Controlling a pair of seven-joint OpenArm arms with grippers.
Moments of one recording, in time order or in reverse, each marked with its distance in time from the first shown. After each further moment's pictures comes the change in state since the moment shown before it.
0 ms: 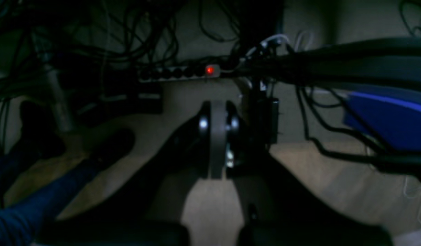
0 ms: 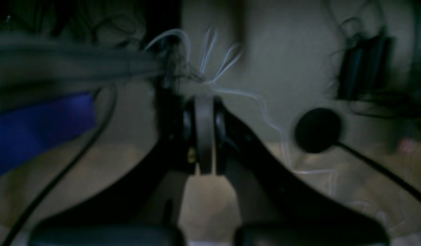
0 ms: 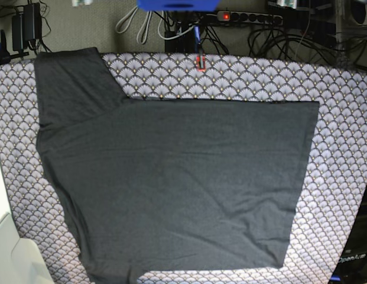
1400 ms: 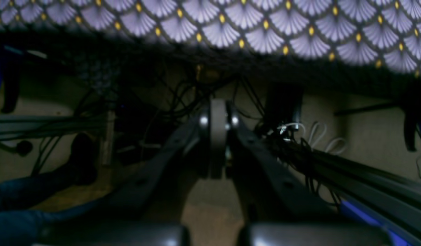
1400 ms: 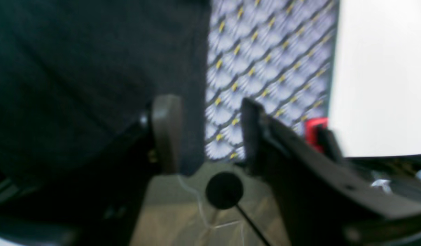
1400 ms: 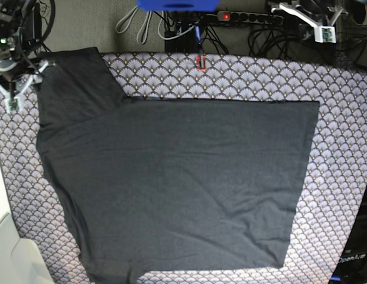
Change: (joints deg) left arm -1.7 6.6 -15.7 19.7 -0.5 -0.2 10.9; right arm 37.4 2.4 31.4 12.3 -0.4 32.5 -42.9
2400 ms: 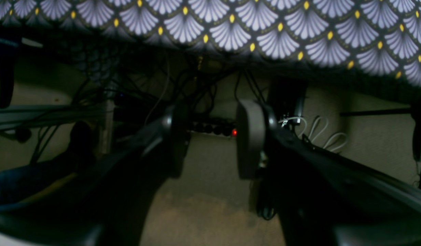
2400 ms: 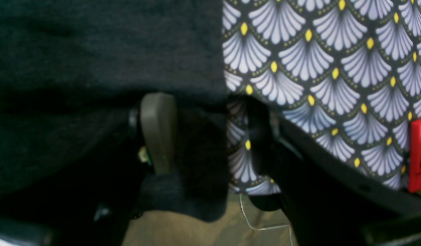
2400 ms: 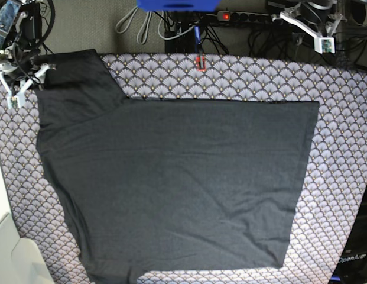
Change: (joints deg) left arm -5.4 0.0 -0.3 -0.2 0.0 0.0 9.0; right arm 5.4 3.5 0.7 -23.4 3.5 2.3 9.2
